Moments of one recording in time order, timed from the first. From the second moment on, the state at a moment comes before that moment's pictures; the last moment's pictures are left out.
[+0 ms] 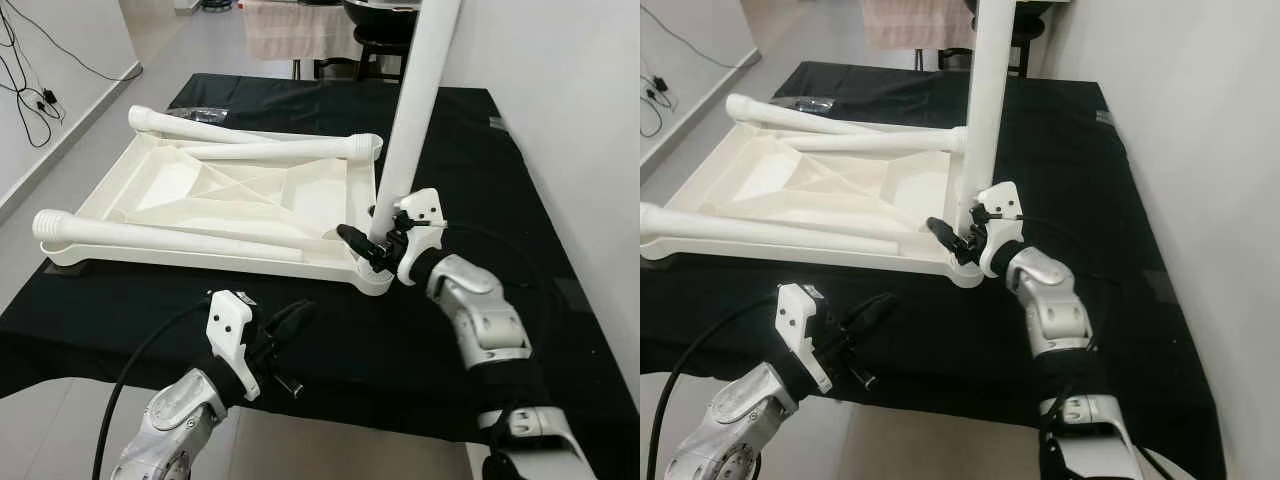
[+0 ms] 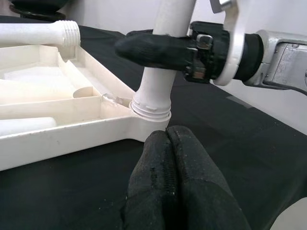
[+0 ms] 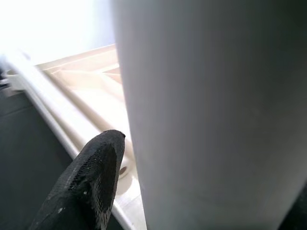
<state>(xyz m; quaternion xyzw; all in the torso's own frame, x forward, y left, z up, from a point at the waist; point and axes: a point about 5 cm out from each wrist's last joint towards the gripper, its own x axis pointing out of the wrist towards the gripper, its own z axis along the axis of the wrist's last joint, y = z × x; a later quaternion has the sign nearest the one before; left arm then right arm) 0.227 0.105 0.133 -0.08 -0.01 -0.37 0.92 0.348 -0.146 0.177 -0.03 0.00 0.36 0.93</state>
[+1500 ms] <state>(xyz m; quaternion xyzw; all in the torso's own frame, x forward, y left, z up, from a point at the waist) 0.230 0.107 0.135 -0.09 -0.02 -0.35 0.93 0.341 -0.127 0.143 0.00 0.04 0.14 0.99</state>
